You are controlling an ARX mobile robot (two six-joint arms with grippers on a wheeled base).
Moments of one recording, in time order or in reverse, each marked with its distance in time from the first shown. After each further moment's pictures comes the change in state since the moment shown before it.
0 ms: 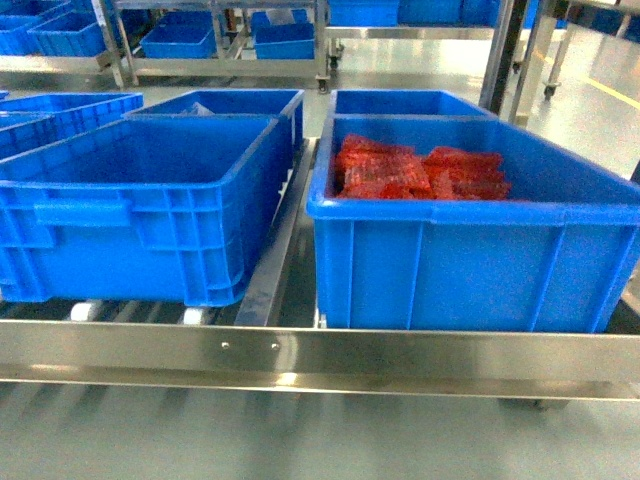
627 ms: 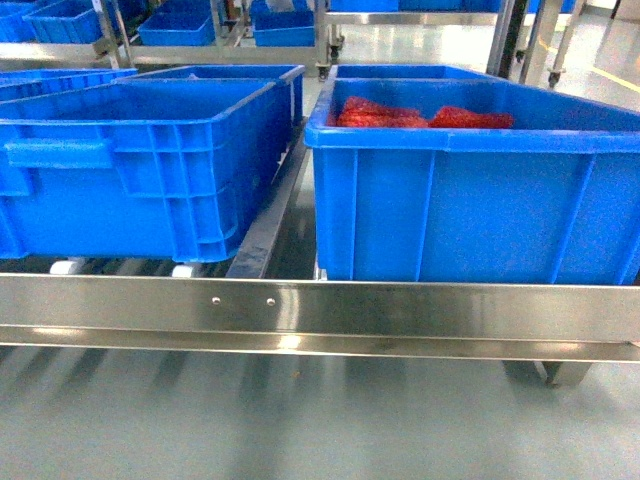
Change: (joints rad) left arm 0.000 0.000 0.000 -0.003 0.000 0.000; right arm 0.000 0.000 0.000 0.000 0.000 -0.001
